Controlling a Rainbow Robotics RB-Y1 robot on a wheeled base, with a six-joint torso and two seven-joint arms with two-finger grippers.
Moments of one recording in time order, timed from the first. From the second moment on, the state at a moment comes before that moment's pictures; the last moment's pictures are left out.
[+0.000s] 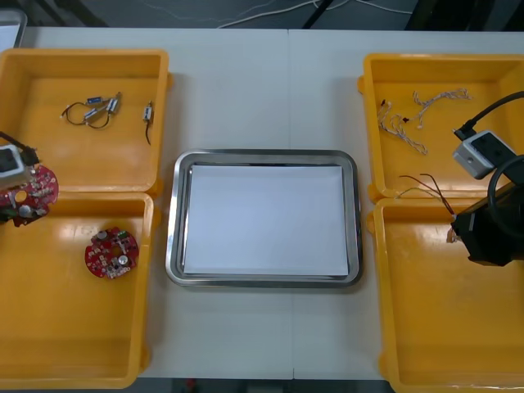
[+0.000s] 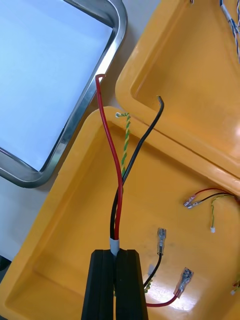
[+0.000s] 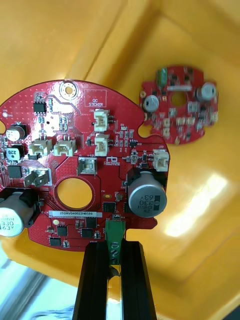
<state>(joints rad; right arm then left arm) -0.19 -0.74 -0.17 -2.50 -0.95 1.92 1.44 -0.09 0.94 0.34 -2.24 1.02 1.83 -2.12</state>
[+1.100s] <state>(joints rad) -0.24 -0.77 -0.12 -2.50 -0.94 1.92 1.44 -0.25 0.94 -0.06 -2.42 0.90 1.83 -1.32</state>
